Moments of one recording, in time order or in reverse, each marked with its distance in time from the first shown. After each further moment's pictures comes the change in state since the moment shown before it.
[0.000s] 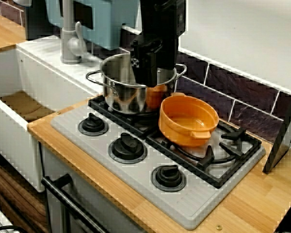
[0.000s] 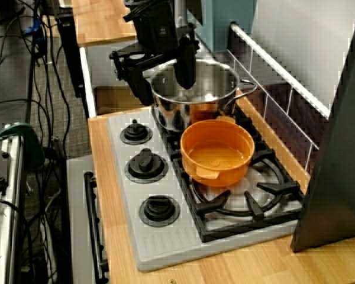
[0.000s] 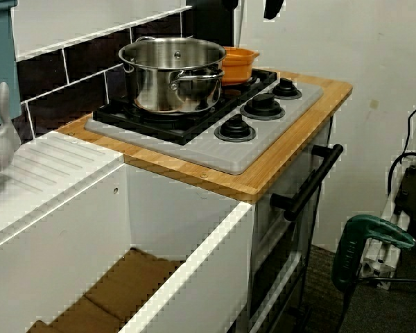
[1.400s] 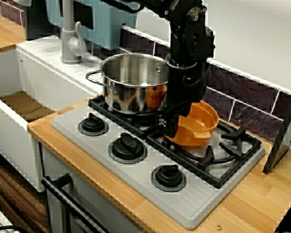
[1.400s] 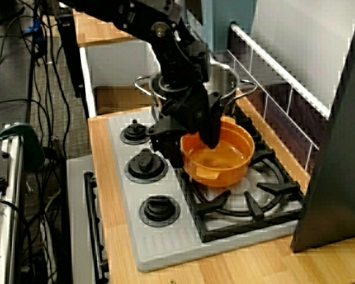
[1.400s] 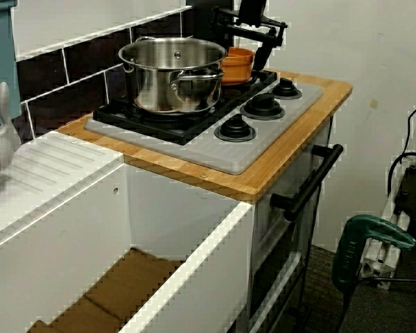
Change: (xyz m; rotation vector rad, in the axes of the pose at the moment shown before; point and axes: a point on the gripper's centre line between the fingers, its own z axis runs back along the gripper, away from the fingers) arm 0.022 0.004 -0.082 0.039 0.121 0.082
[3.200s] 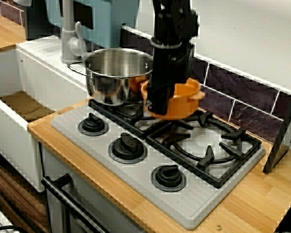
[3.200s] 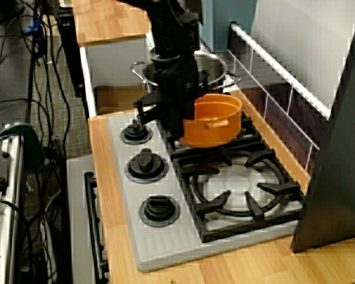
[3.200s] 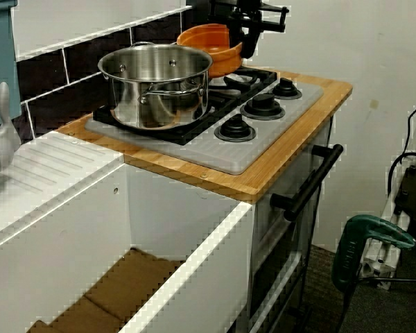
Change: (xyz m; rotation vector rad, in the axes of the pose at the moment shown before) arm -0.025 0.002 0.023 -0.087 -0.023 0.042
